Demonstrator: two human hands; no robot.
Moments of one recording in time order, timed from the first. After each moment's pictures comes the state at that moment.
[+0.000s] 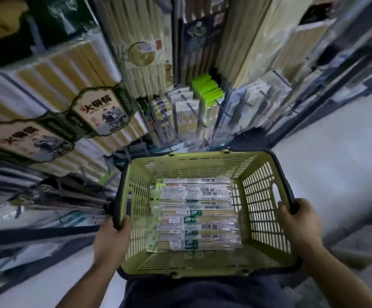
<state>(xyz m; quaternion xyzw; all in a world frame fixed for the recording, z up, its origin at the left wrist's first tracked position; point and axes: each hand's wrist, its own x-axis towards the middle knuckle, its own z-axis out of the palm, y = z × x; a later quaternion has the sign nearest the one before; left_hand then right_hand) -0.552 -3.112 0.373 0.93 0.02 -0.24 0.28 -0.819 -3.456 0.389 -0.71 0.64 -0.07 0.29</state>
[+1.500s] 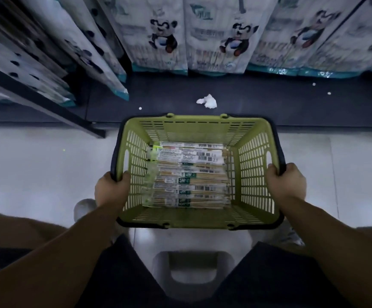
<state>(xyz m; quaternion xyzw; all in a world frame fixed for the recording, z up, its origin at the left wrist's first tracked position) -0.677 -3.116 -0.156 0.89 0.31 -0.17 0.29 -0.750 -3.525 -0.172 -0.85 0.45 0.07 0.25</state>
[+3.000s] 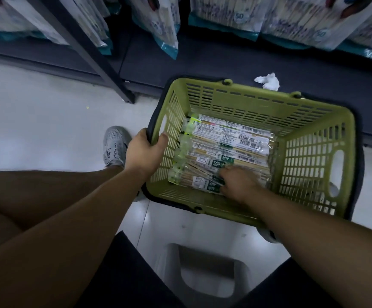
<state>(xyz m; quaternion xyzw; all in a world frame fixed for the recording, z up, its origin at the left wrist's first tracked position) -0.661 -3.106 -0.195 0.87 0.24 -0.13 0.40 -0.701 -3.362 -0.287 -0.92 -0.17 0.36 0.06</state>
